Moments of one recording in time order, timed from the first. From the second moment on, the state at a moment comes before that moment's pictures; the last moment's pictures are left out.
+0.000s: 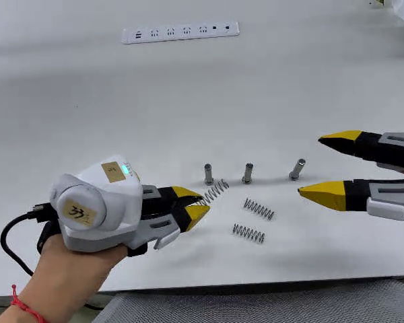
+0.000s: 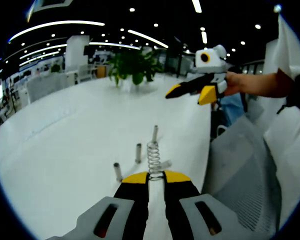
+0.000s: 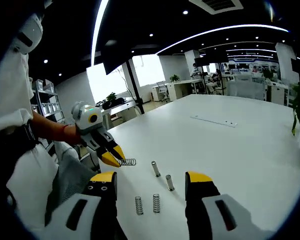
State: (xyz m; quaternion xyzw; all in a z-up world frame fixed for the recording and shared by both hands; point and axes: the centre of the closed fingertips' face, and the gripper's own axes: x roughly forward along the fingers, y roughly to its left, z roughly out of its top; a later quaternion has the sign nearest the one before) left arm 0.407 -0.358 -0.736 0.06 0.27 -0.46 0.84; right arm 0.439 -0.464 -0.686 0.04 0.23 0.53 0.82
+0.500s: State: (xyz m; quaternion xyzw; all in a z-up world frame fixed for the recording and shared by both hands) left arm 0.418 -0.391 -0.675 0.01 0.18 -0.48 0.86; right arm 0.439 -0.414 -0.658 0.21 0.23 0.53 0.79
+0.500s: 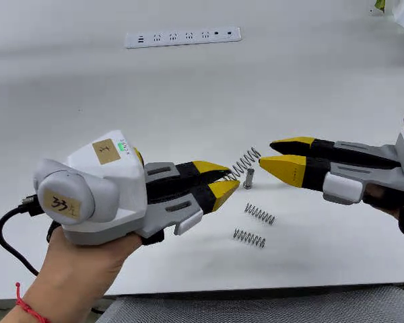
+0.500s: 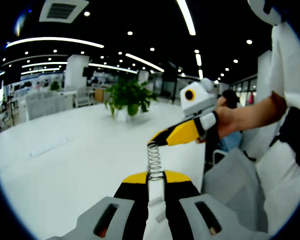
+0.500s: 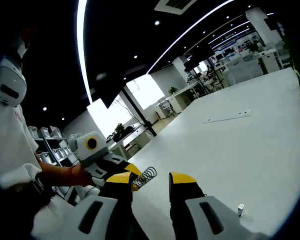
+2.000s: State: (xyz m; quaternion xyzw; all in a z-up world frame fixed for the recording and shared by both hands) left arm 0.411 -0.406 -0.675 0.01 0.17 -0.51 0.84; right arm 0.419 -0.396 -0.637 0.11 0.22 0.60 0.76
